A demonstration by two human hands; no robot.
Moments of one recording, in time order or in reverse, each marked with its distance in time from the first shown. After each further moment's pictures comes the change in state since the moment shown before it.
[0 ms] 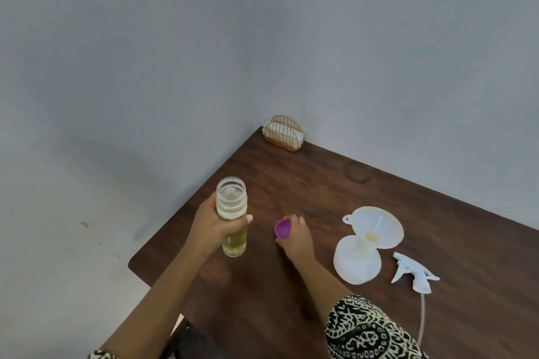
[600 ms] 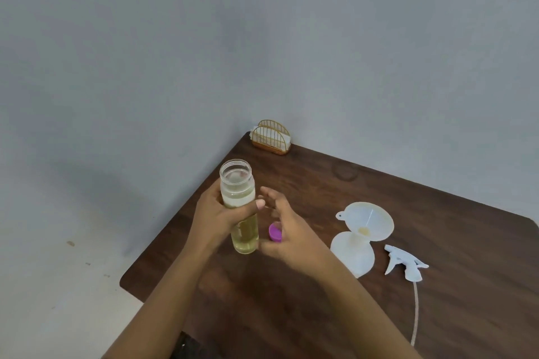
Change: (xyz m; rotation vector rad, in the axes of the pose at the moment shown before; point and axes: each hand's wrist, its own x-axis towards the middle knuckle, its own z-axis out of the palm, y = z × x) left_hand -0.005 0.057 0.007 -0.064 -0.026 0.054; right_hand -0.108 -0.093 -0.111 0.356 -0.246 -0.359
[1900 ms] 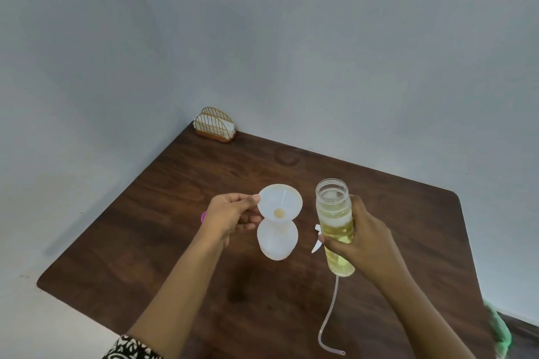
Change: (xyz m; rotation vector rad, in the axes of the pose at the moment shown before) left_hand -0.013 0.005 0.171 -0.100 -0.093 -0.557; right_hand -0.143 0.115 -0.165 -0.423 0.466 0.179
